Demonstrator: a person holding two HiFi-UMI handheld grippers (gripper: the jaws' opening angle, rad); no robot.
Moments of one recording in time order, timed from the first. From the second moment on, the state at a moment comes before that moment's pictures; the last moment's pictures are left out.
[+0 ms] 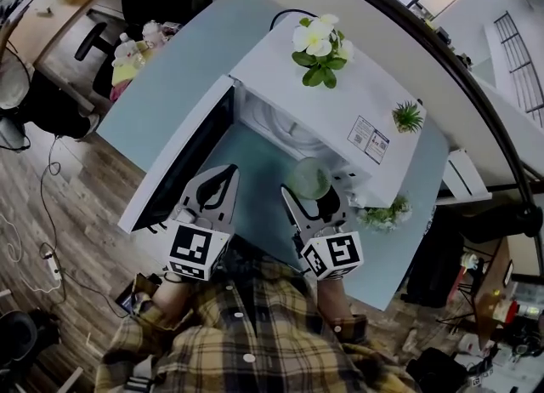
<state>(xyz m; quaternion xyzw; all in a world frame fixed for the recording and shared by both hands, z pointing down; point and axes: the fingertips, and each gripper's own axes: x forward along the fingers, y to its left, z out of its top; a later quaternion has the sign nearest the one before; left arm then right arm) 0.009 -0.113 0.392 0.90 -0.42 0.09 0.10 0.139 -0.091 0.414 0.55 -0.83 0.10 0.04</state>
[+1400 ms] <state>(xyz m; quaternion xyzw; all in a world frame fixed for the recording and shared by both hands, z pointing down) 0.007 -0.107 0.429 0.89 -0.42 0.11 0.14 0.132 -0.142 0.476 0.55 -0.83 0.10 0.08</state>
